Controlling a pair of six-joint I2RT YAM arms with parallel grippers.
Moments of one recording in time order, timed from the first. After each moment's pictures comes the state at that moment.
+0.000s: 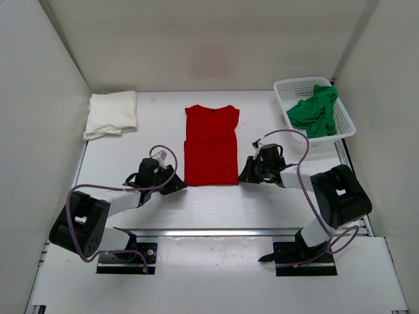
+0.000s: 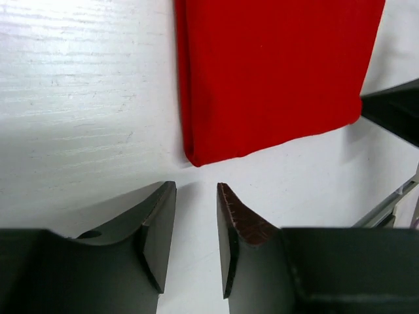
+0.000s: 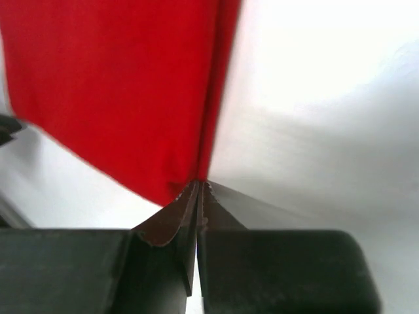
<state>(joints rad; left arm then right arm) -0.37 1.33 0.38 0.23 0.31 -0.69 0.38 1.58 0.65 0.12 -0.38 0.49</state>
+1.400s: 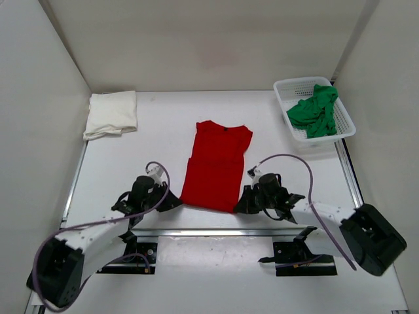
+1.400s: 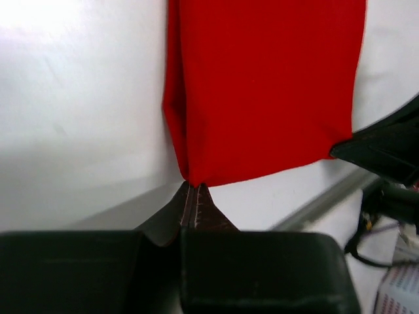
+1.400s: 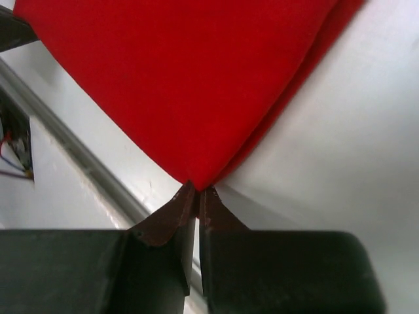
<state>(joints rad) -0.45 0.94 0.20 0.05 0.28 -0.72 0.63 1.20 0.29 0.17 -0.38 0.63</state>
